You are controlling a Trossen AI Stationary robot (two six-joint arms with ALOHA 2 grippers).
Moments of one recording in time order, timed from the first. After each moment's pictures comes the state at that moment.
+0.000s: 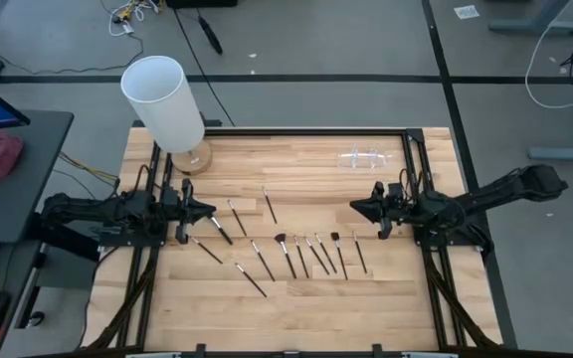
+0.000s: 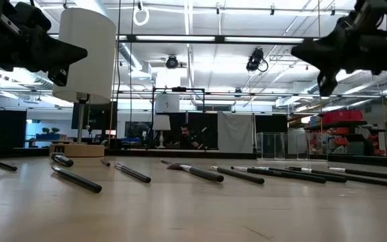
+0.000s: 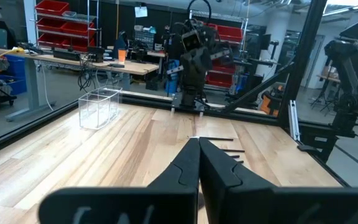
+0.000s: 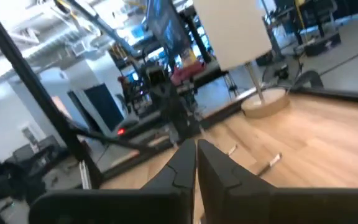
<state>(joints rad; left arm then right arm) -0.10 0.01 0.01 0.05 -0.18 -0.15 0.16 0.78 0.04 0.87 0.28 0.44</state>
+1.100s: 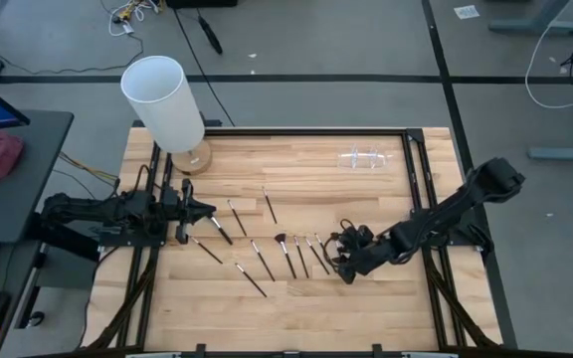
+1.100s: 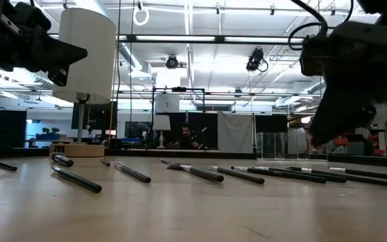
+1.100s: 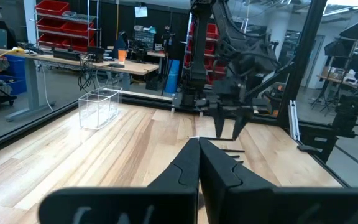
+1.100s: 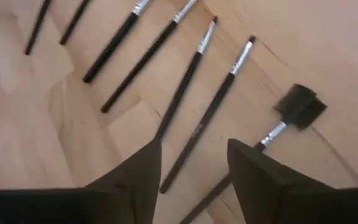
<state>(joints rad) -0.10 0.01 0.01 0.05 -0.18 -0.15 0.49 1.46 0.64 -0.17 0.36 1.03</state>
